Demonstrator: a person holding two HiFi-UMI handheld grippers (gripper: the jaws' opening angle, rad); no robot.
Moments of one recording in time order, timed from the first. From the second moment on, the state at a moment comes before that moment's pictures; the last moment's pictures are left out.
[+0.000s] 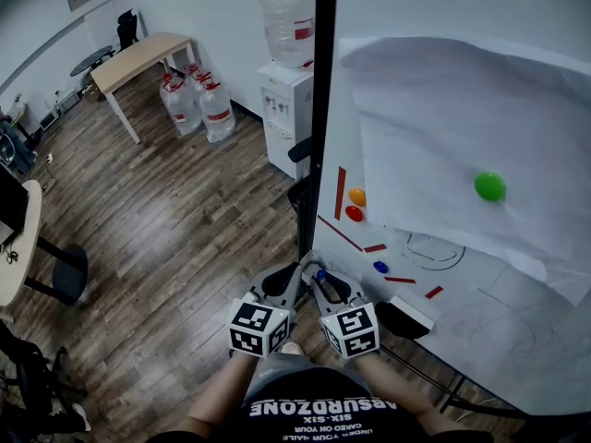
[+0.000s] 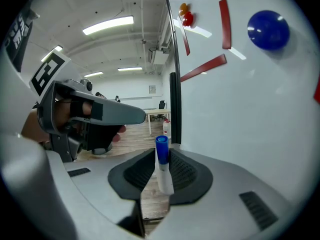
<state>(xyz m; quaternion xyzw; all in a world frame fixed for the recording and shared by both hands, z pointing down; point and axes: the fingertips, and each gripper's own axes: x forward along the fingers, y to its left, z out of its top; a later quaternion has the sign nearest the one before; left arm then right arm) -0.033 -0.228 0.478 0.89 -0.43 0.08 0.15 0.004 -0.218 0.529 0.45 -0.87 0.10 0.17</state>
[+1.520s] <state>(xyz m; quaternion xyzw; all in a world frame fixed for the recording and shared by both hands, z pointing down) -0.019 -0.161 0.464 0.88 -0.45 0.07 0.14 0.023 -0.157 0.473 0.46 -0.88 0.07 0.09</state>
